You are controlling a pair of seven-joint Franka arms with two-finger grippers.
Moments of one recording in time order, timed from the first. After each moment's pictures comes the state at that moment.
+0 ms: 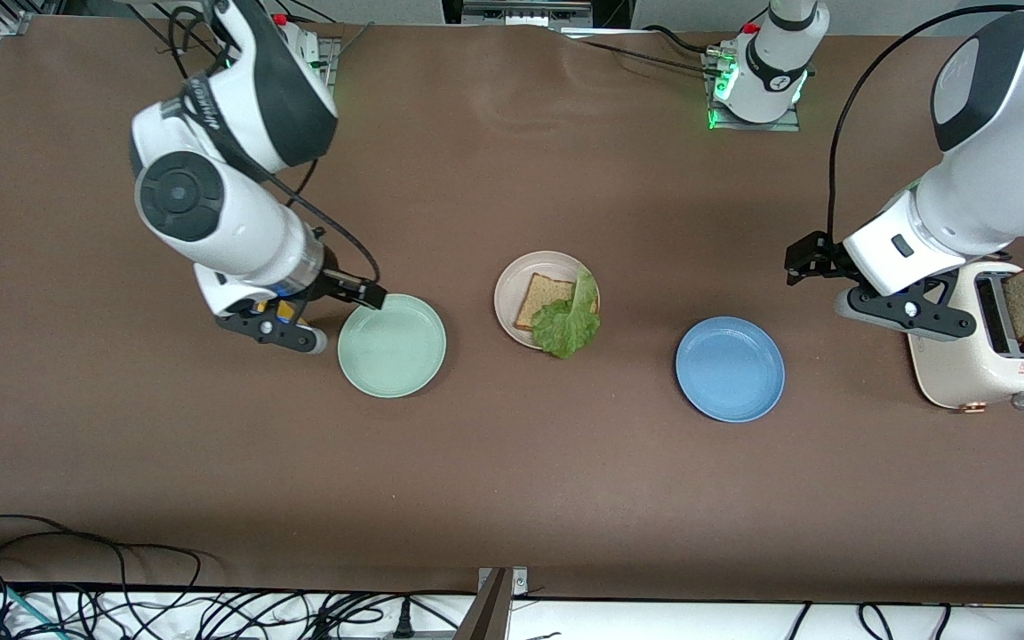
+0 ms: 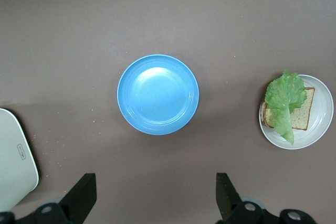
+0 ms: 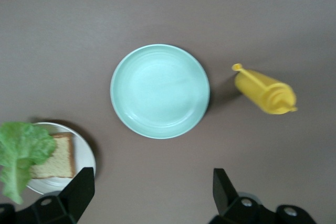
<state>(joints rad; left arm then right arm) 0.09 0.24 -0.32 -1.46 0.03 1.63 0.01 0.21 0.41 0.24 -1.41 0.01 1.72 0.68</state>
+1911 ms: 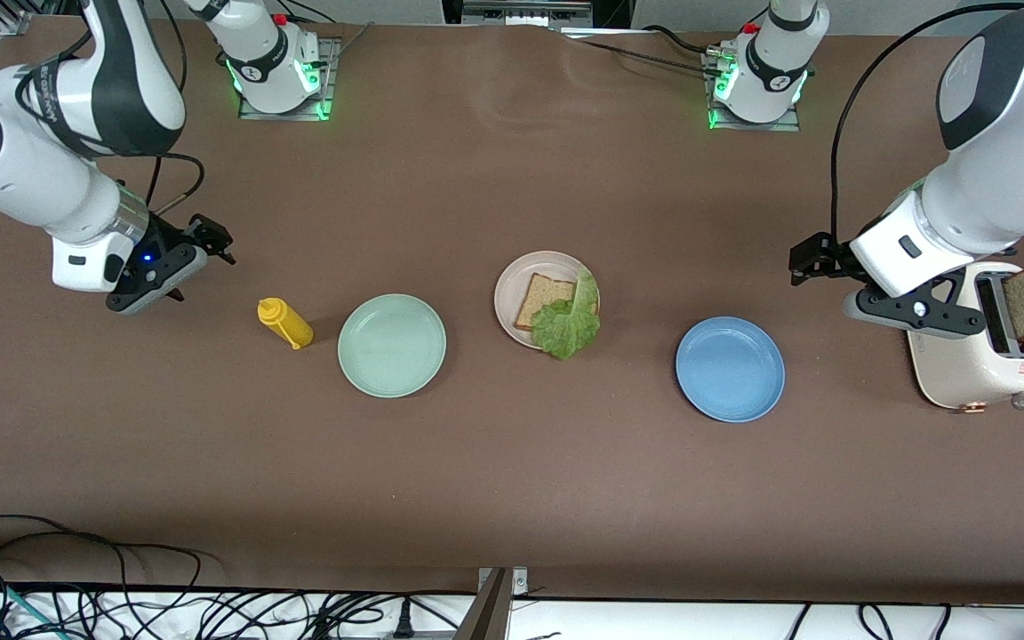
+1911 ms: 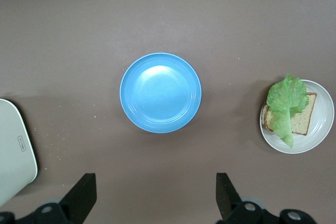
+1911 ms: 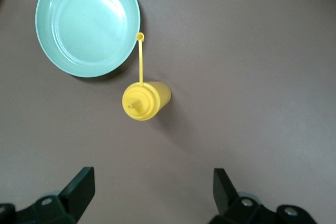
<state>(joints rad) 0.09 0.24 -0.32 -1.46 0.03 1.62 -0.05 -0.08 0.06 0.14 -2.10 0.14 2.15 -0.72</state>
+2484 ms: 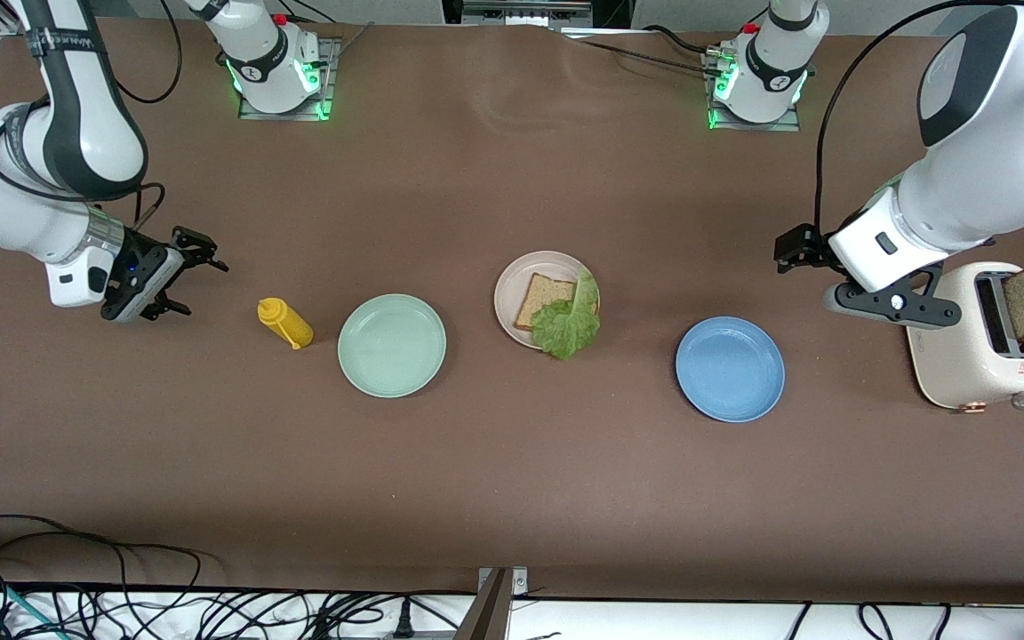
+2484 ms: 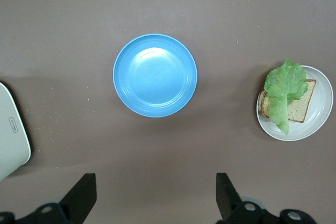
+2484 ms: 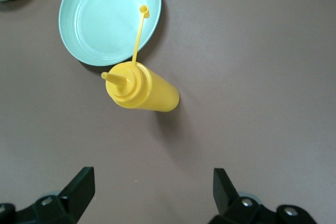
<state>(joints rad) 0.08 0.24 -0.32 -1.46 0.03 1.56 -0.08 -0.09 0.15 0.03 -2.15 0.42 2.21 -1.18</state>
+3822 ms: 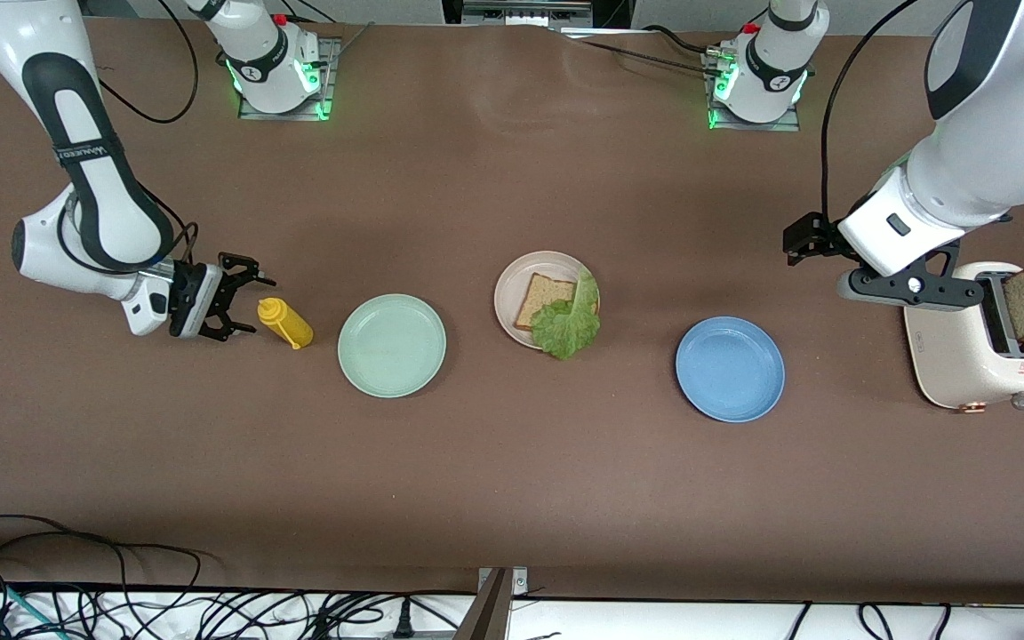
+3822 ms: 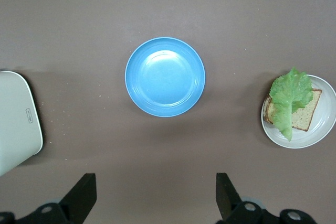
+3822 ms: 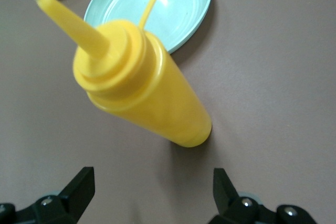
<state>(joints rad) 0.08 0.20 -0.33 -1.46 0.06 1.55 -0.14 -0.09 0.40 0.03 -2.15 0.78 2.27 -1.71</state>
